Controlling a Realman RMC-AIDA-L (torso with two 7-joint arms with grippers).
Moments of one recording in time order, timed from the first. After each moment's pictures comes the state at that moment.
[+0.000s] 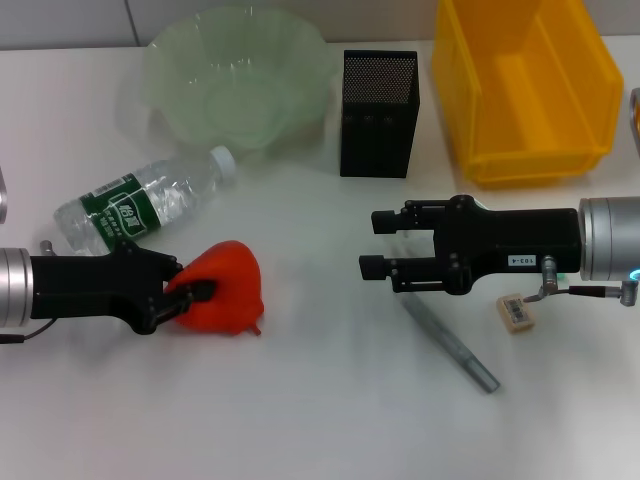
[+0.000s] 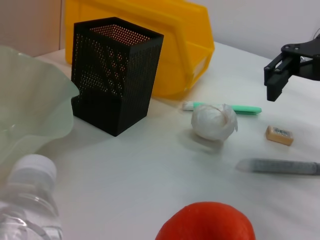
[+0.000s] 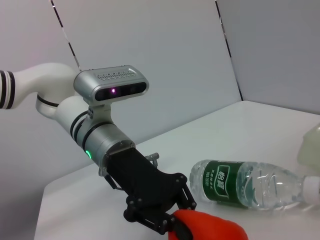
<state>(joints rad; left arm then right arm) -0.45 -2.00 0.91 0.62 2.01 1.45 -1.35 0.59 2.08 -0.87 -0.50 -1.88 -1.55 1.33</state>
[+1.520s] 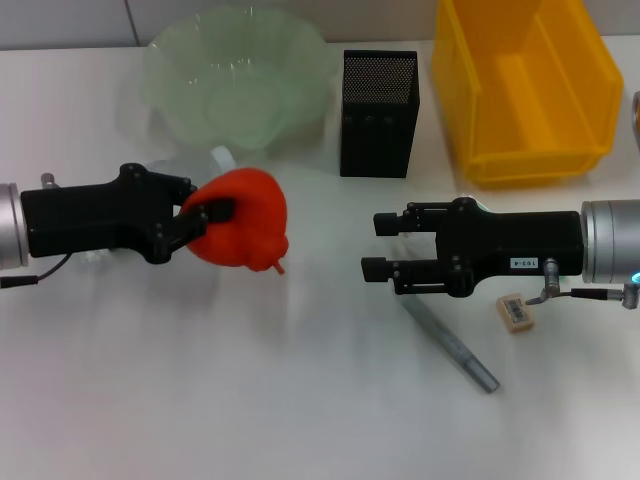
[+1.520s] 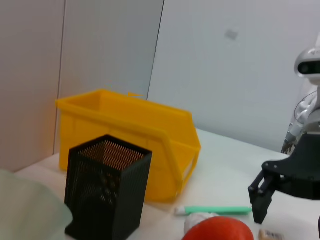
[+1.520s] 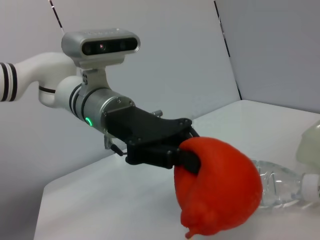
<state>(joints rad) -0.48 -2.02 0.81 0.68 1.89 1.57 -1.34 0.59 2.08 -0.87 -0.50 -1.88 -1.55 1.33</state>
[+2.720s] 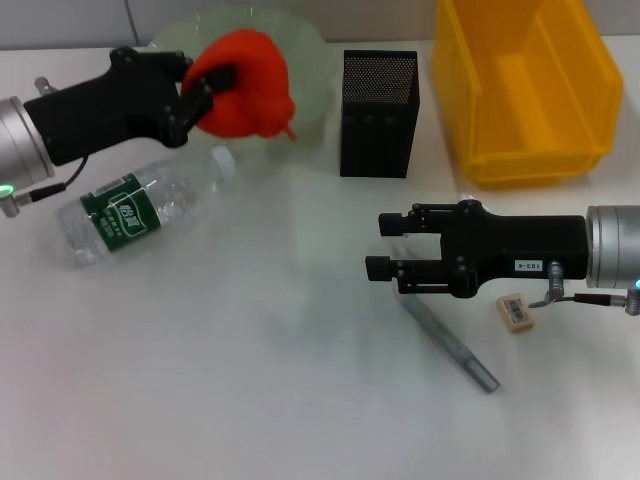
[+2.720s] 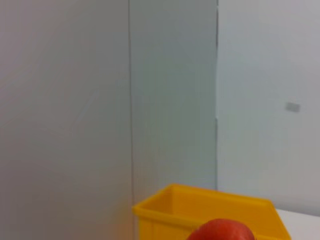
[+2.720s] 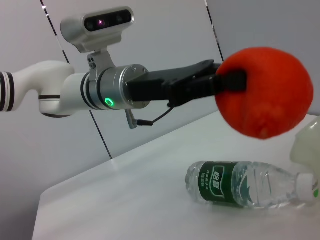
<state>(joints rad) -0.51 -2.06 0.81 0.67 1.66 1.44 -1.20 0.57 2.08 -0.86 -0.49 -1.87 -1.55 1.33</state>
